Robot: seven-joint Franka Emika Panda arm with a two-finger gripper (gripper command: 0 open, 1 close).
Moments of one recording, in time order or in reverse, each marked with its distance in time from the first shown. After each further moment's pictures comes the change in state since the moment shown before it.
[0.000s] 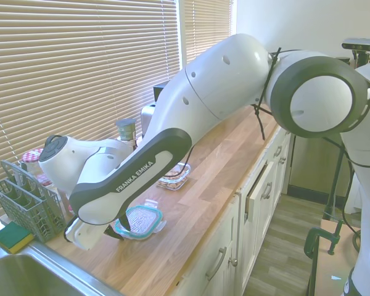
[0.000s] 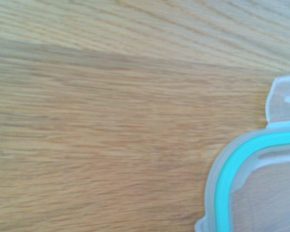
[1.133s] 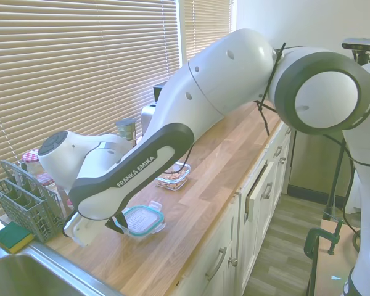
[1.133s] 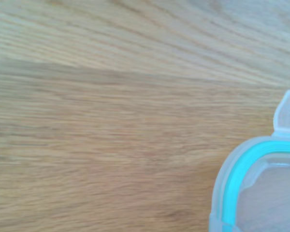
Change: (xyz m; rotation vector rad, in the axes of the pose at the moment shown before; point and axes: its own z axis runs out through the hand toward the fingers) arm 0.007 0.011 -0.029 0.037 0.018 0.019
